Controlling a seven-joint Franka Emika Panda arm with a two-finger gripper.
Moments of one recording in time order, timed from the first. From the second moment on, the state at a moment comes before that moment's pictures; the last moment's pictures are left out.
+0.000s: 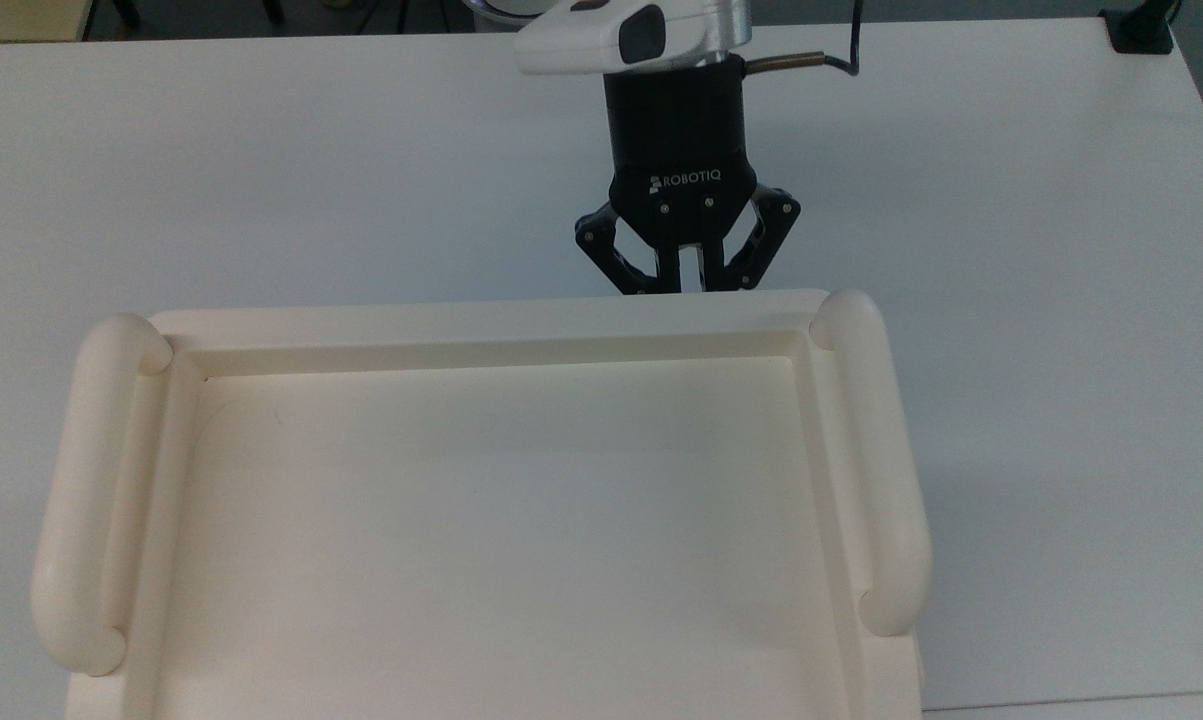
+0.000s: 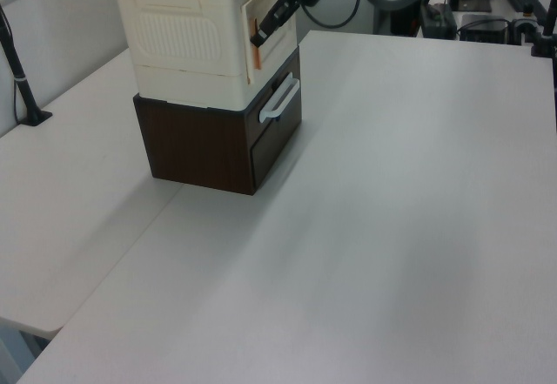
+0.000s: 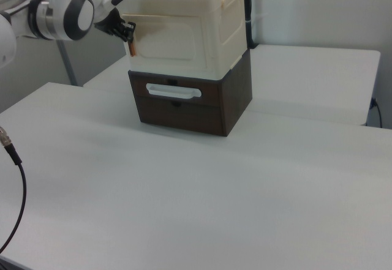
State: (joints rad) arm 0.30 0.37 -0.10 -1.37 0.07 2.47 0.07
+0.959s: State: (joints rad) arm 0.15 0.10 -0.10 -1.48 0.07 1.72 0.03
